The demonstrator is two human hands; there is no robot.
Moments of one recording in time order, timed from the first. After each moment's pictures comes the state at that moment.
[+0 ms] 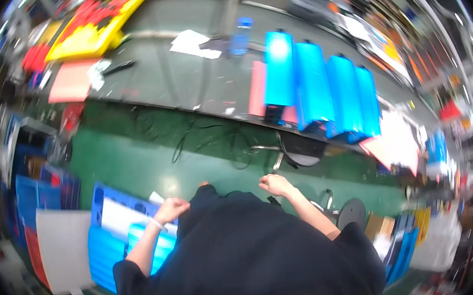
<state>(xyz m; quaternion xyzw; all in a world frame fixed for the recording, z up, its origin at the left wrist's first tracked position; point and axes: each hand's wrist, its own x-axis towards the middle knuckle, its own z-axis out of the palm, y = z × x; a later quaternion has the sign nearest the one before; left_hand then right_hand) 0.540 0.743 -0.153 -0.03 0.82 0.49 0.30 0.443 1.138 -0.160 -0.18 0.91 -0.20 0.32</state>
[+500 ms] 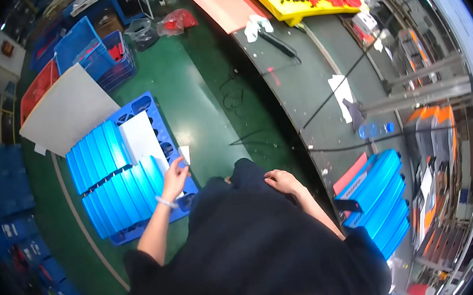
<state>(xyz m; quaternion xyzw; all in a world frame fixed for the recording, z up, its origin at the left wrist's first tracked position) 0.618 0.648 -0.167 -0.46 0.69 0.55 -0.13 0.323 0.878 -0.126 -0.47 0.76 -0.09 0.43</state>
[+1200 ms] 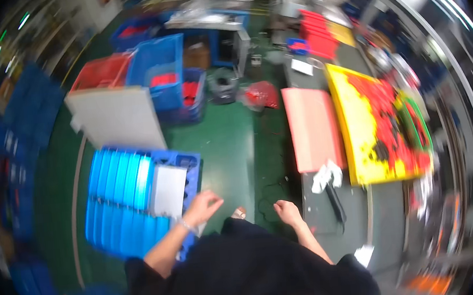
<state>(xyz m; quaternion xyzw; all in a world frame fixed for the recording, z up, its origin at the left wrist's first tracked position) 0.489 0.427 -0.124 -0.48 0.74 0.40 -0.23 0.170 0.497 -0.166 -0.63 0.70 -0.15 0.29</state>
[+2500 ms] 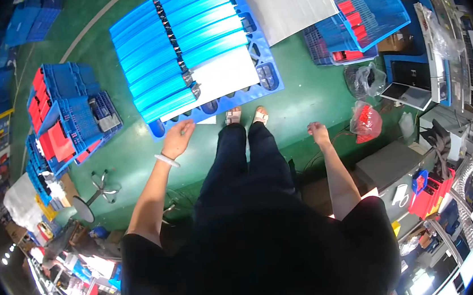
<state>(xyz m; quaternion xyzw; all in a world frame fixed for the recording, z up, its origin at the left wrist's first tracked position) 0.610 0.466 -0.183 -0.88 0.15 0.35 -0.27 0.302 0.080 -0.341 -0.71 0.49 0.17 0.48</state>
